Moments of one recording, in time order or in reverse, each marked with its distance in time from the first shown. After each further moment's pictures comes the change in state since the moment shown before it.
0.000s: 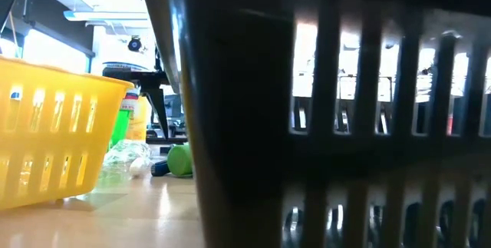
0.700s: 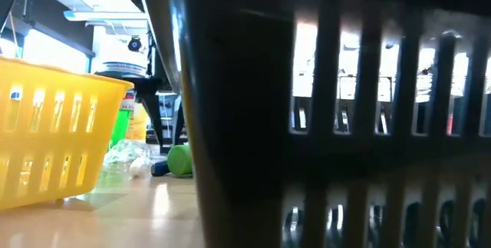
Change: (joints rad) left arm 0.001 0.000 -0.054 0.040 0.054 0.005; right arm 0.000 0.000 0.000 0.005 -0.003 0.018
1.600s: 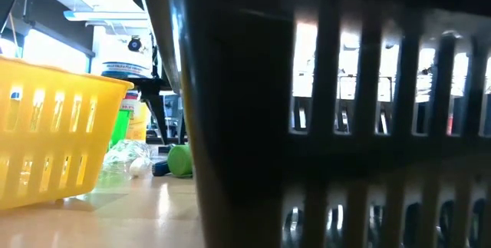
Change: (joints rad) left arm 0.022 0.001 0.012 -0.002 -0.060 -0.022; right arm 0.000 0.000 0.000 0.003 -0.001 -0.002
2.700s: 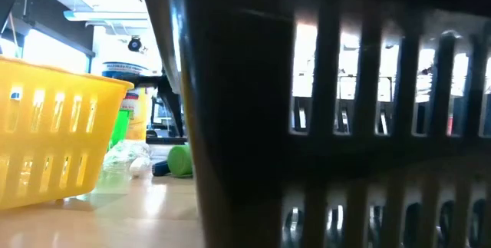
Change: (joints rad) left arm 0.009 -0.015 0.044 -0.024 -0.063 0.051; right arm 0.000 0.000 0.000 0.008 -0.003 0.005
